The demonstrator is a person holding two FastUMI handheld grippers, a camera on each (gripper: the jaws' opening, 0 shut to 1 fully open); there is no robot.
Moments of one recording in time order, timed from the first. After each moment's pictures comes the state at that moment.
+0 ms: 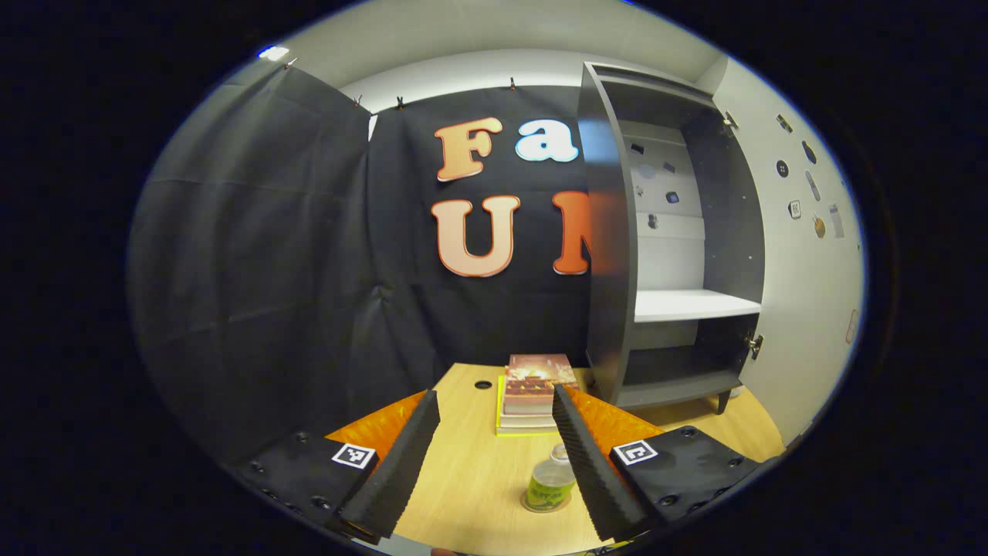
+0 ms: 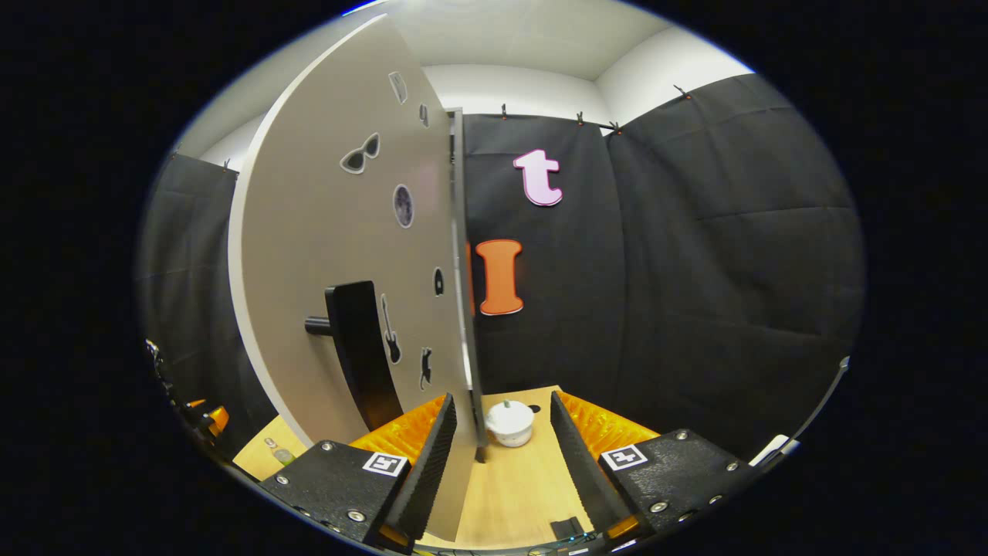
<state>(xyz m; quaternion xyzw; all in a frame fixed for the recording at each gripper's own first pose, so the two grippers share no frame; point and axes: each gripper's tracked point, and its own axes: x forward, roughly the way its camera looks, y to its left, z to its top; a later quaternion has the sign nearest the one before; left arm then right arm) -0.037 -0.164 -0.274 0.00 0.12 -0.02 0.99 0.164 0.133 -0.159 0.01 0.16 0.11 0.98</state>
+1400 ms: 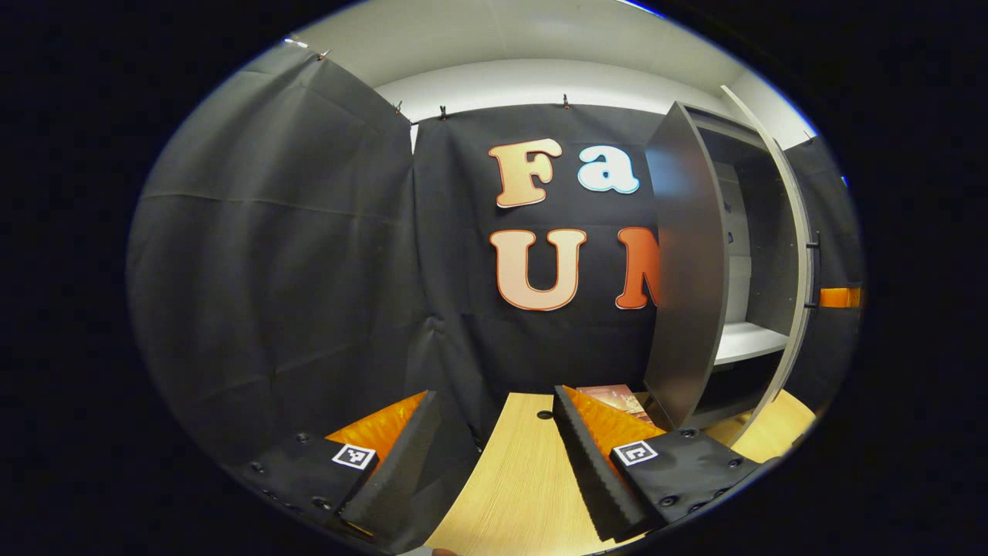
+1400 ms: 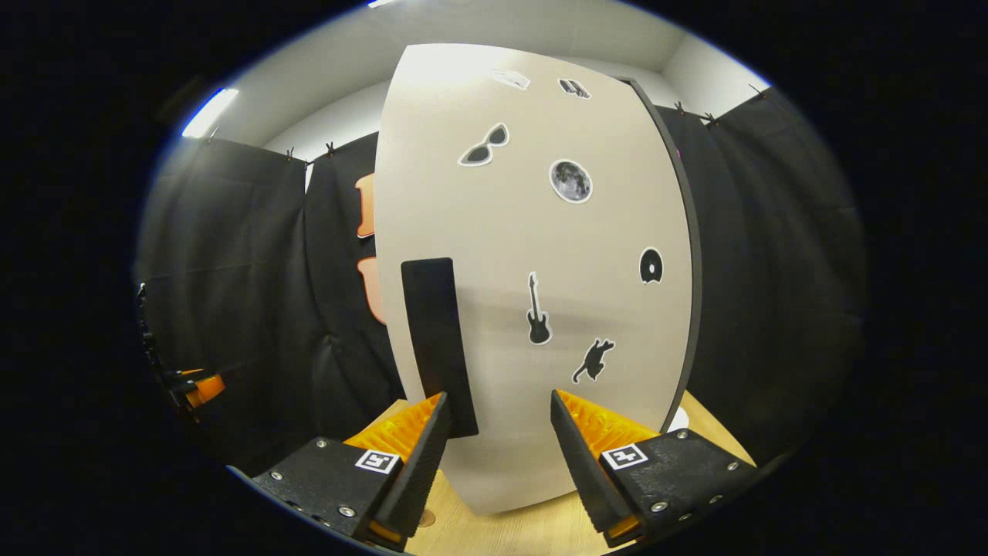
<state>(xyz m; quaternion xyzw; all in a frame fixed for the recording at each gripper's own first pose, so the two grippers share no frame) 0.014 0.013 -0.211 0.00 0.12 0.00 0.99 0.152 0.363 -0.182 0.03 0.15 0.23 0.96</state>
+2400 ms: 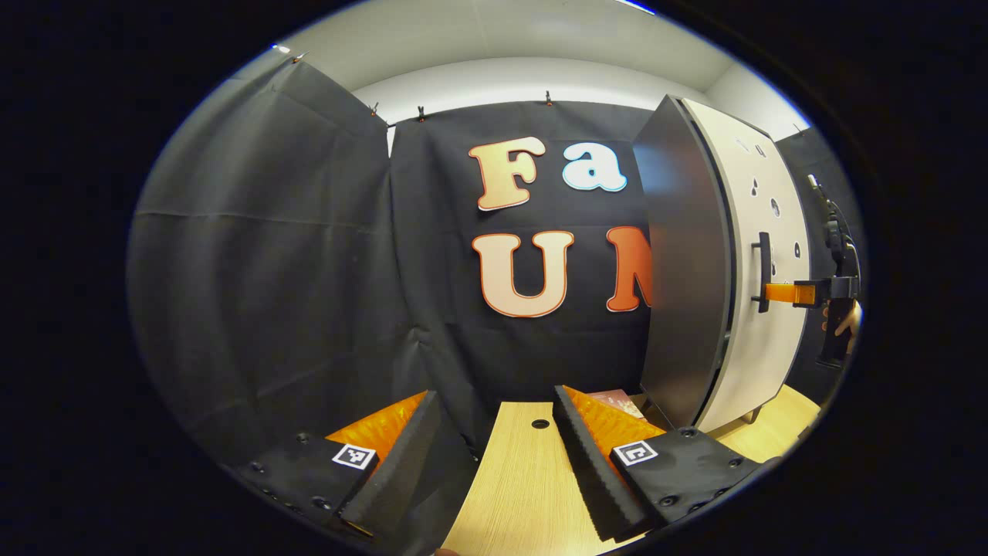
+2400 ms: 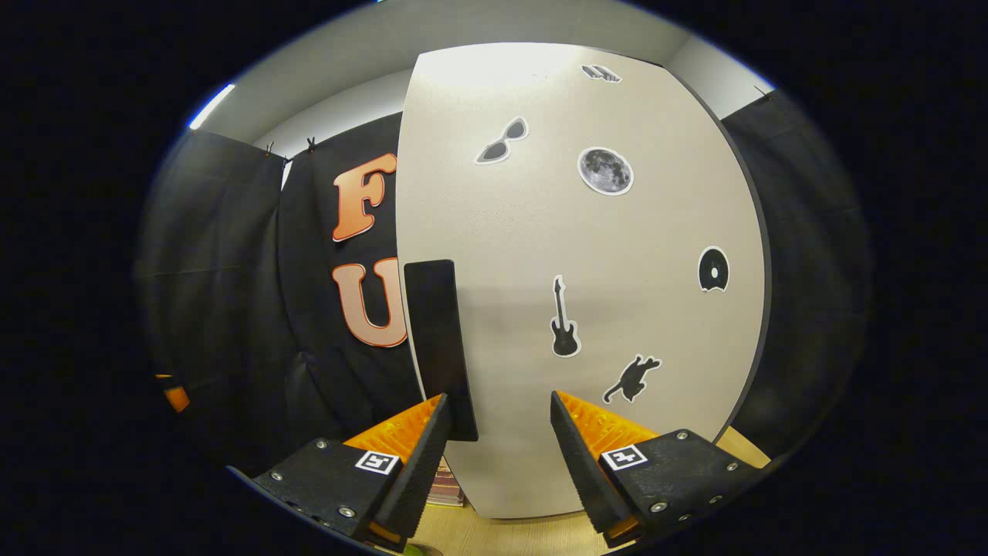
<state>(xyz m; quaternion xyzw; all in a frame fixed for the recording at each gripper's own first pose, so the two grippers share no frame) 0.060 -0.002 -0.196 0.02 0.11 -0.04 0.99 0.186 0.399 -0.192 0.04 0.14 0.20 0.97</state>
